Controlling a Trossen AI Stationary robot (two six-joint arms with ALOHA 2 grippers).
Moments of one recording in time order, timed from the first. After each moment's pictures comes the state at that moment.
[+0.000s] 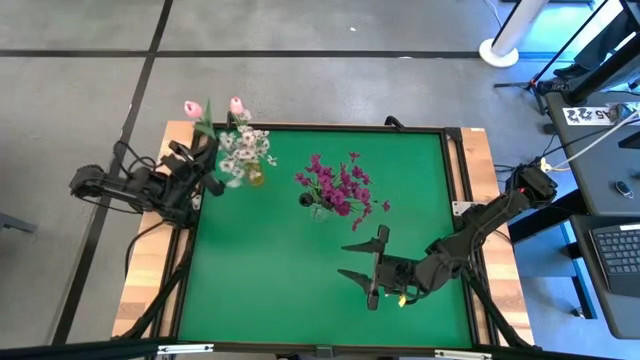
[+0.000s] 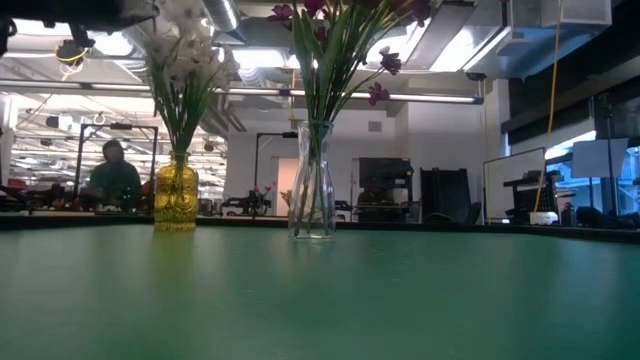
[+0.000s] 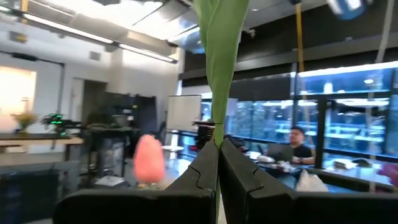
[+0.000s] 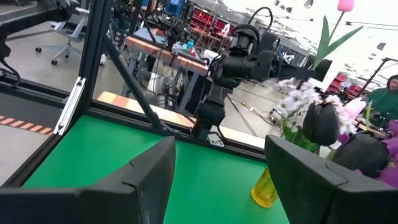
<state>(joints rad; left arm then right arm) -0.20 0.32 0.20 0.82 -1.00 0.53 0.67 1.52 1.00 0.50 0.81 -0.34</state>
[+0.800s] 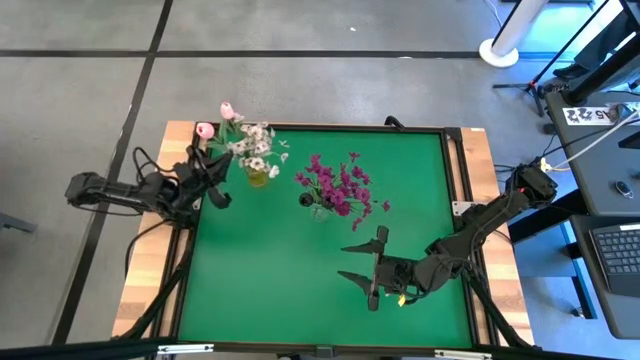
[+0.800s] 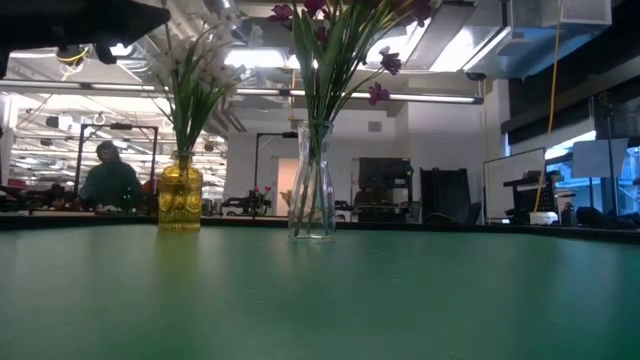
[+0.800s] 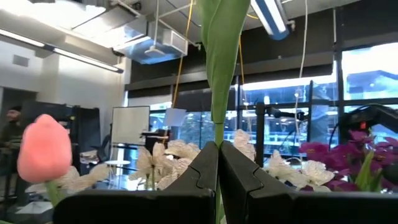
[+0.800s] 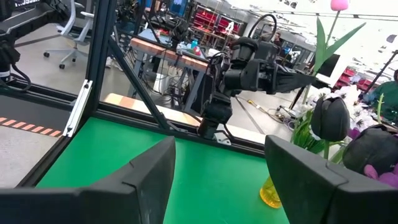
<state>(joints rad) -0.09 0.32 0.08 0.81 -0.67 0.33 0.67 1.52 1.00 0.48 0.79 -0.29</state>
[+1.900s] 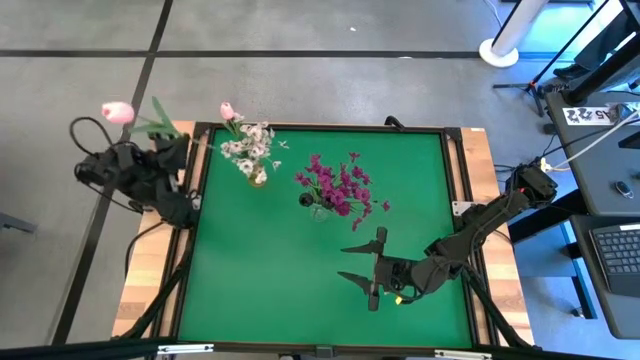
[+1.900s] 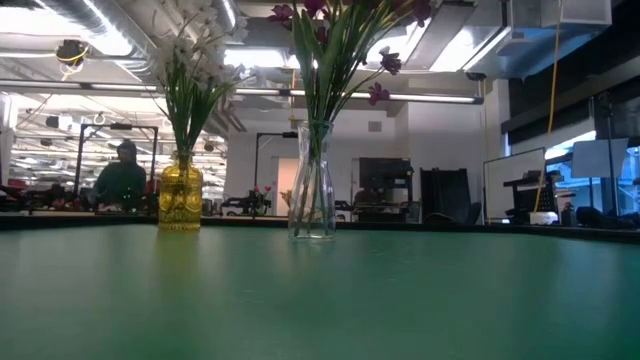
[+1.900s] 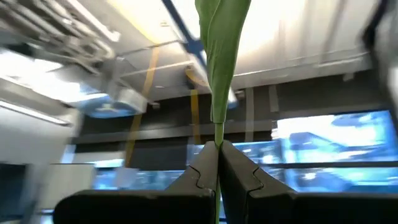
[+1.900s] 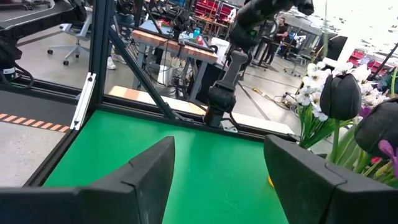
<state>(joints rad) -0.38 0.32 0.47 0.73 -0.60 0.56 0.67 1.52 1.00 0.42 0.79 -0.19</state>
